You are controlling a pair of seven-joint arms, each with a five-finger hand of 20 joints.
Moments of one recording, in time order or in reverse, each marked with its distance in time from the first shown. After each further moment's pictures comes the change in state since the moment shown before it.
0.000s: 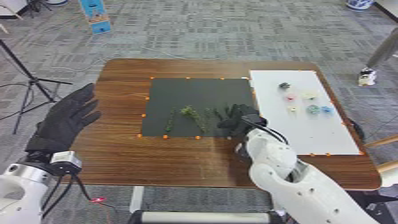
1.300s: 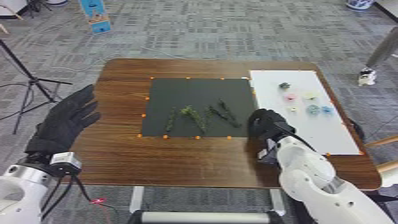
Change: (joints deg) left arm 0.5 0.0 -0.1 0.1 -0.4 0.0 0.0; right arm -12.7 6.0 14.4 -3.9 7.0 3.0 -8.7
